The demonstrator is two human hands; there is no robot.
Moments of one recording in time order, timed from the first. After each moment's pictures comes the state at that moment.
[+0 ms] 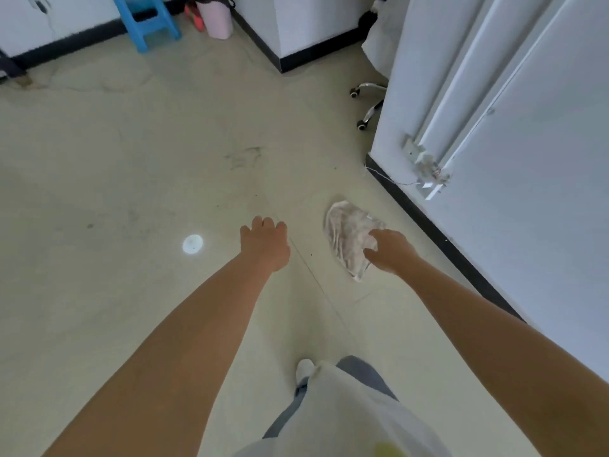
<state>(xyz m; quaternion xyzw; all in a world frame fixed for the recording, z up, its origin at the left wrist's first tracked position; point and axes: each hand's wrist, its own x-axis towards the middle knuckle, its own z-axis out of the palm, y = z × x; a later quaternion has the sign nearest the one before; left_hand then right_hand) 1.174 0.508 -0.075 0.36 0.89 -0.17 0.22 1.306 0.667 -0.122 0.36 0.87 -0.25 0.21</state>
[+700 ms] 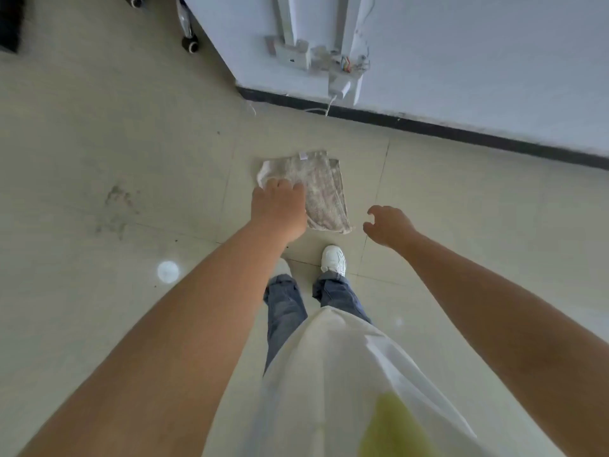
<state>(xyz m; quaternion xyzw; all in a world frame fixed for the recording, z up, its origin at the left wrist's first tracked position) 1.054 0.859 -0.234 0.69 0.61 -0.32 0.22 1.230 0.849 -0.317 0.64 0.59 -0.41 0.25</state>
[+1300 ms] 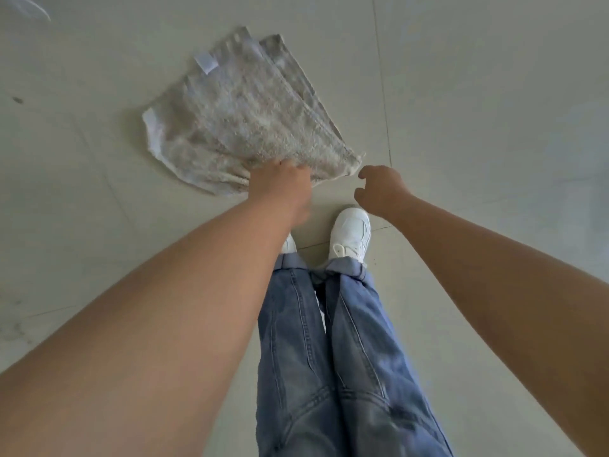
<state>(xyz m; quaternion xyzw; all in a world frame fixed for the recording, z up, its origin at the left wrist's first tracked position) 1.066 0.881 -0.637 0.77 0.37 -0.44 0.28 1.195 0.811 -0.683 0.75 0.36 -0.51 0.22</state>
